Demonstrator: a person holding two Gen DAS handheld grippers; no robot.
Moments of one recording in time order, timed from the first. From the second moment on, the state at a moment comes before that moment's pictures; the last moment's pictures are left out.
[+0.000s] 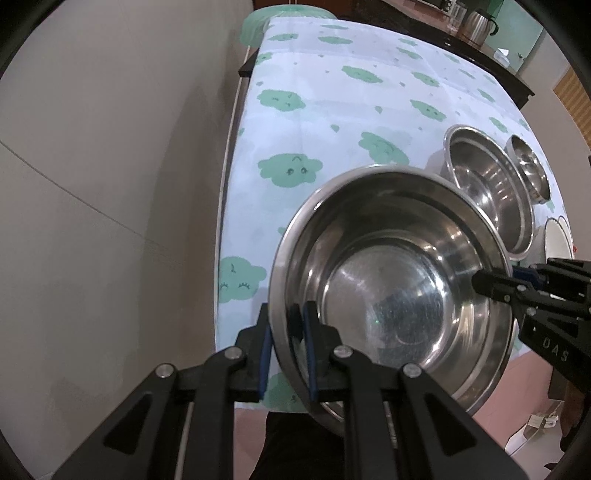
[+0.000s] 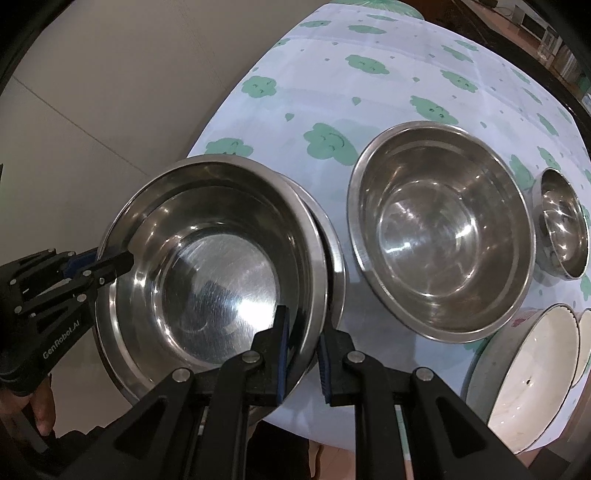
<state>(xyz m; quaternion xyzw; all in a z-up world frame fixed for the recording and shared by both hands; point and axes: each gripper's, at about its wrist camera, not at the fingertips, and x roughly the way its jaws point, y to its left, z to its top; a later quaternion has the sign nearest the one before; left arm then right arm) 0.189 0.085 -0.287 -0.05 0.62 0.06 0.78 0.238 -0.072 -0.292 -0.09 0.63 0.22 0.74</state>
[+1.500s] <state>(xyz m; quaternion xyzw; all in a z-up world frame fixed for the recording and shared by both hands) 0.190 0.077 -0.284 -0.04 0.61 0.05 0.79 0.234 -0.081 -0.272 -0.06 0.60 0.24 0.77</state>
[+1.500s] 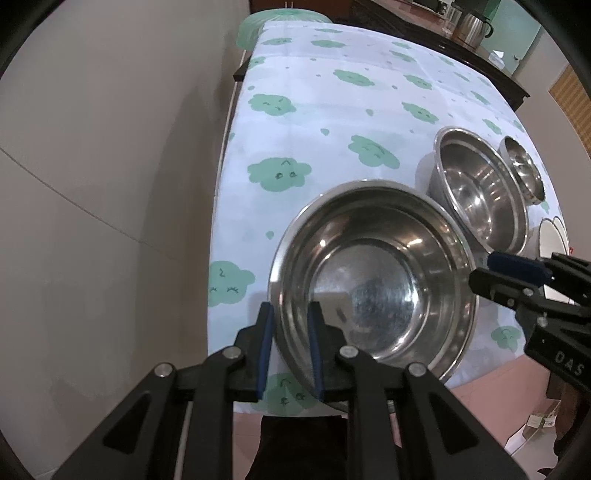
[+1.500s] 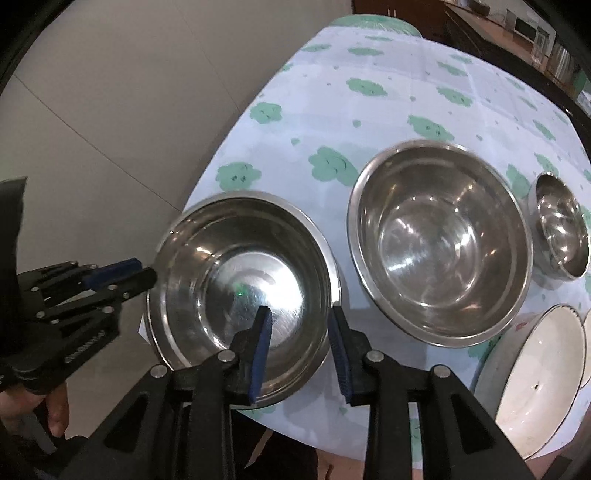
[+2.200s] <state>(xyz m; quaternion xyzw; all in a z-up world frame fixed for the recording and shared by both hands) 0.238 0.029 -0.274 0.00 0.60 0.00 0.80 0.251 -0.136 -0.265 -0.02 0.59 0.19 0.78</state>
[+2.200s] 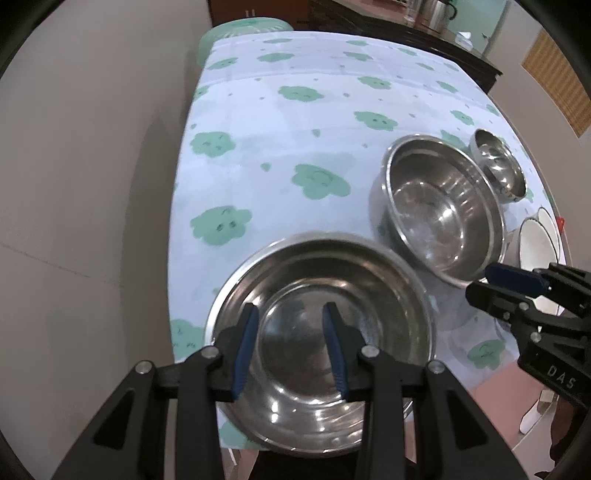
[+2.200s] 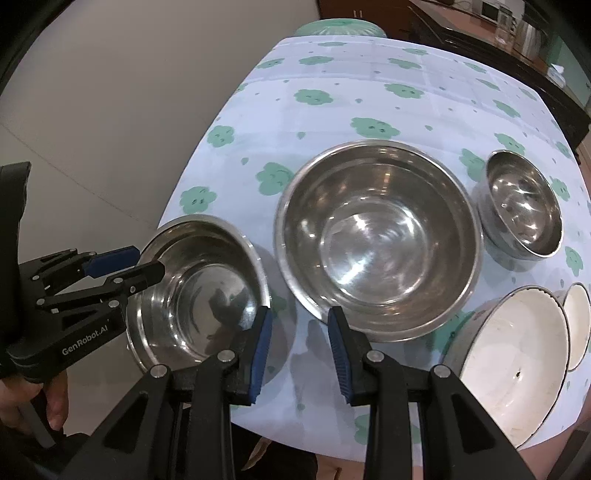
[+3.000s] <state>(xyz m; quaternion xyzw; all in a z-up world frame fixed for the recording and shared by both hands) 0.286 -0.002 -0.275 0.03 0.61 -0.05 0.79 0.287 -0.169 -0.267 0.01 0.60 0.15 0.79</state>
